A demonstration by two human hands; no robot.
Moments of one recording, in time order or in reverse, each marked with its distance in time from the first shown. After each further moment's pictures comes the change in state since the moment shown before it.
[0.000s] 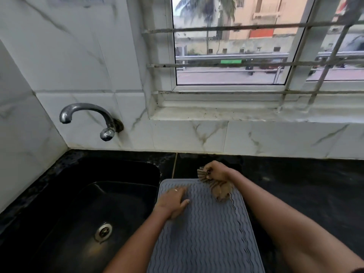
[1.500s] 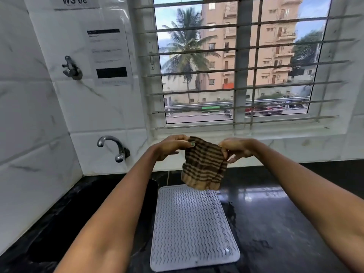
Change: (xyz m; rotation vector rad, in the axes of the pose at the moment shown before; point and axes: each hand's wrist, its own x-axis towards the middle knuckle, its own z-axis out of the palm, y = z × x) left_hand -0.191 0.155 -0.213 -0.708 0.049 0.315; right_hand -0.334 -0.090 -0.112 0.355 0.134 0.081
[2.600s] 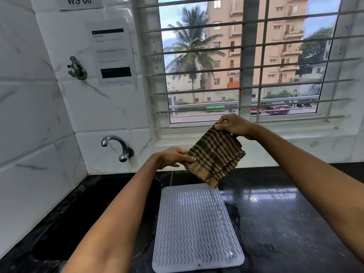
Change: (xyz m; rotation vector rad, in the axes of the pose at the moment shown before) left_hand 0.003 -0.030 0.004 0.091 -0.076 -0.169; right_hand -0.001 -0.034 -0.029 -0.069 0.295 -0.413
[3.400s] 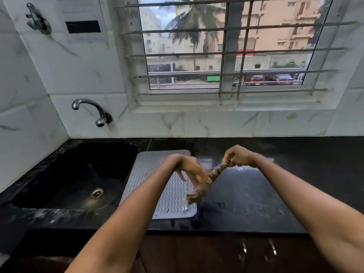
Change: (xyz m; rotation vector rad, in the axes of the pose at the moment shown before) left_hand 0.016 0.042 0.206 0.312 -0.444 -0.270; right_hand -0.112 0.204 0.002 -0.298 -0.346 0.299
